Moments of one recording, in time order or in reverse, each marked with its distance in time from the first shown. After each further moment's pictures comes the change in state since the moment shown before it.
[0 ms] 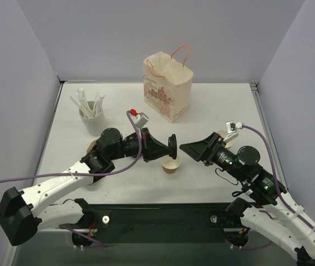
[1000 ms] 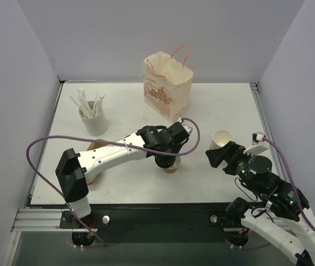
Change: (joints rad) left arm -0.258 0.637 0.848 -1.375 -0.718 0.278; right arm 0.000 -0.132 0.177 -0.662 0.480 -0.253
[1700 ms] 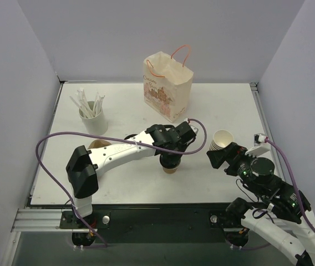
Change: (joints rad) left arm -0.014 0.107 0.108 -0.035 0.023 0.003; right arm 0.000 -0.021 0.000 -0.002 0.001 -0.008
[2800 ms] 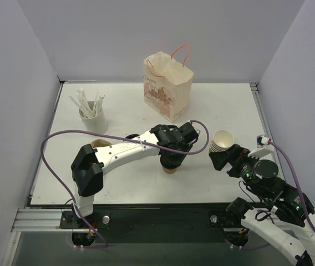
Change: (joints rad) left arm -0.001 0.053 0.028 -0.004 0.018 0.007; right arm 0.000 -0.025 0.017 -0.035 0.002 -0.015
